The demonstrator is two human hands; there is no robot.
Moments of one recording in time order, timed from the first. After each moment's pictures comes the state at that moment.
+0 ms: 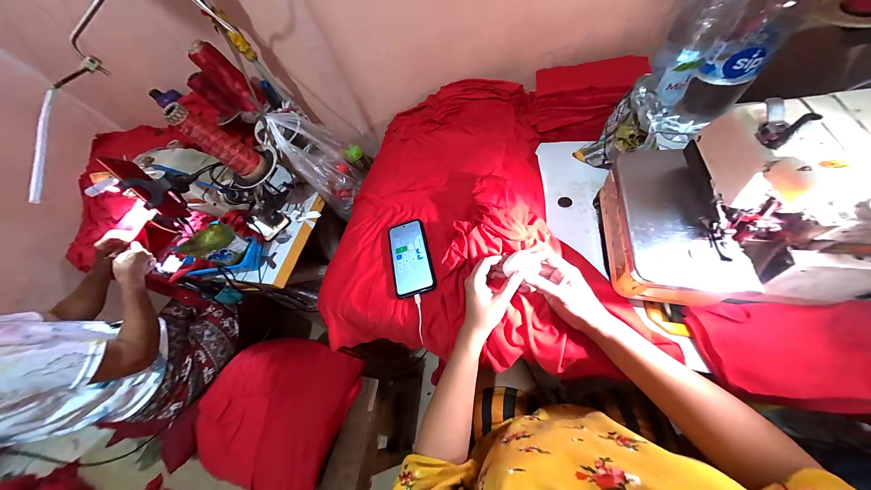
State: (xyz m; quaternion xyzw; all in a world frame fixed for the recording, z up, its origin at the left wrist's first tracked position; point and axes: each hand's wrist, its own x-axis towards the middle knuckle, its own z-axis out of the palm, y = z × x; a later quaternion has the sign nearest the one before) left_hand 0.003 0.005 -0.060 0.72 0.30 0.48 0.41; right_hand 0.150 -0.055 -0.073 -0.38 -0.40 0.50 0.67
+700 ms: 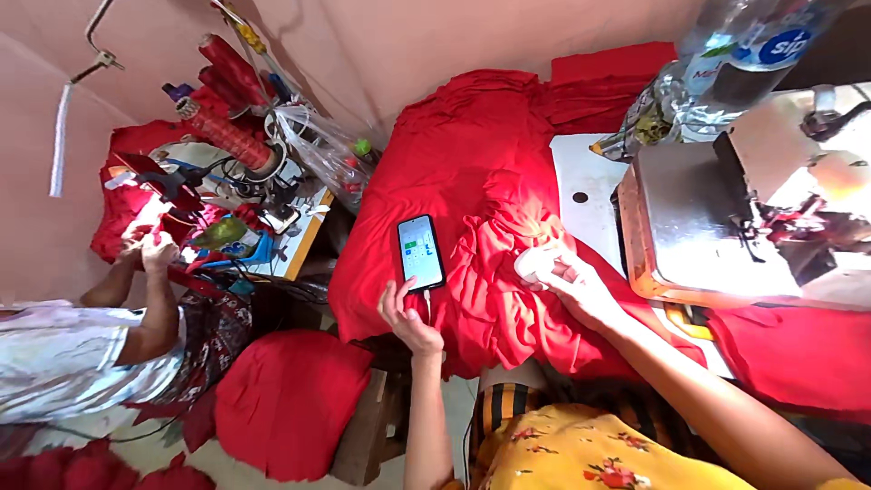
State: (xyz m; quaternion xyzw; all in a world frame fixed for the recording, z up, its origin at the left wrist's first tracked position) left_hand -0.110 0.008 -0.067 0.65 0.40 0.64 0.10; right_hand 0.151 -0.056 -0.073 -0.39 -0.41 0.50 0.65
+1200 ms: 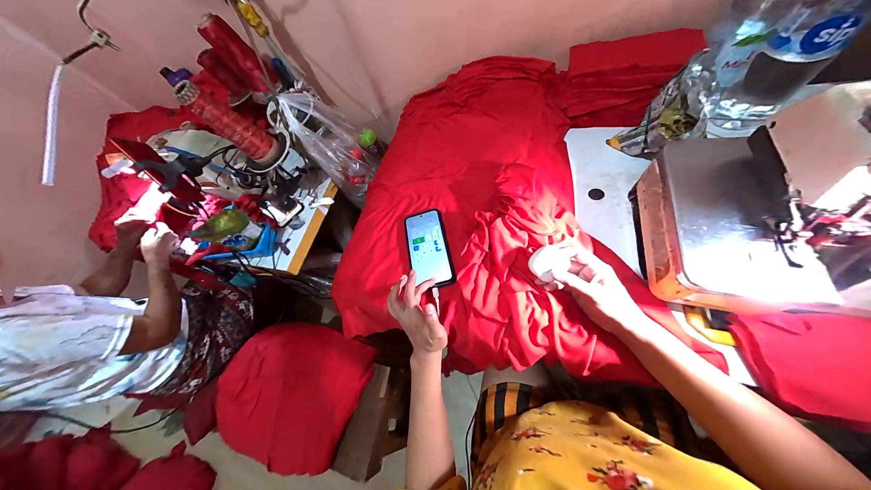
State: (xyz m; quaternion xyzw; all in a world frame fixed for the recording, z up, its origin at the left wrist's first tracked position) left_hand -0.128 0.018 -0.086 0.72 0.44 0.53 0.01; right_hand 0.151 -0.054 -0.074 -0.41 -0.41 0.50 0.65
